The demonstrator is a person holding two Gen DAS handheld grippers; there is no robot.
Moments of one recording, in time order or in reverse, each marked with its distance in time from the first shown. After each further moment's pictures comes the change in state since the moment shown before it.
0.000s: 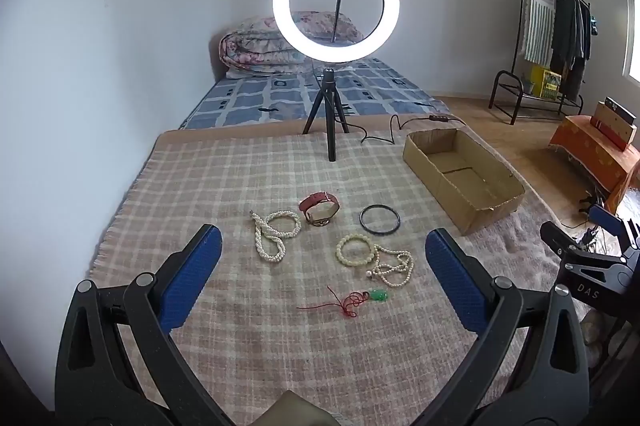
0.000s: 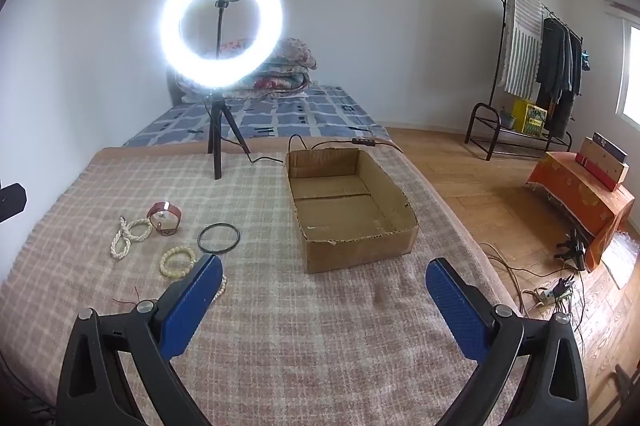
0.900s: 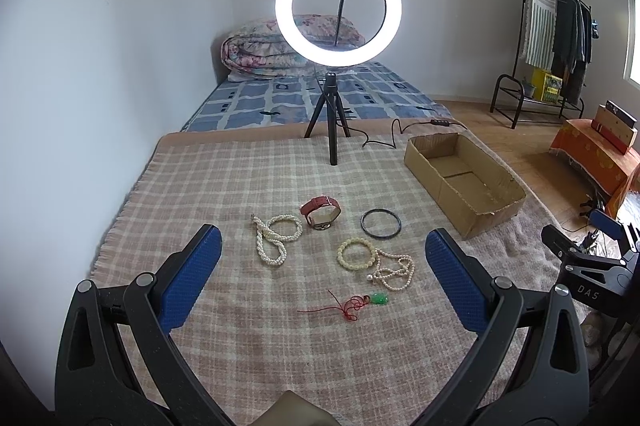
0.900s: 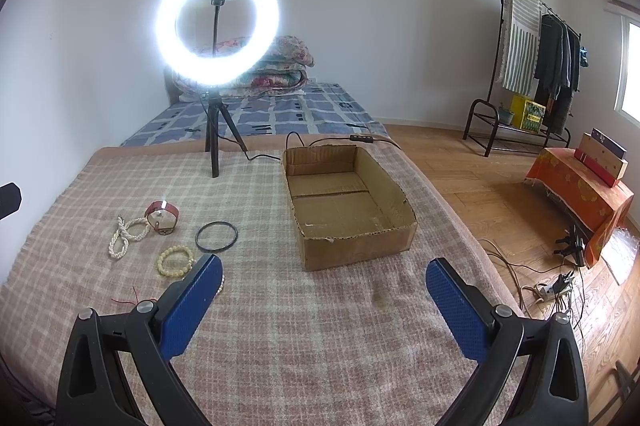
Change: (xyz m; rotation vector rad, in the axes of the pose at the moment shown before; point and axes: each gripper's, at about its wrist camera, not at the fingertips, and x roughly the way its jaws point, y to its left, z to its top) left arm -0.001 0.002 0.000 0.000 -0.005 0.005; right arm 0.004 -0.001 -0.002 0.011 0.003 -0.007
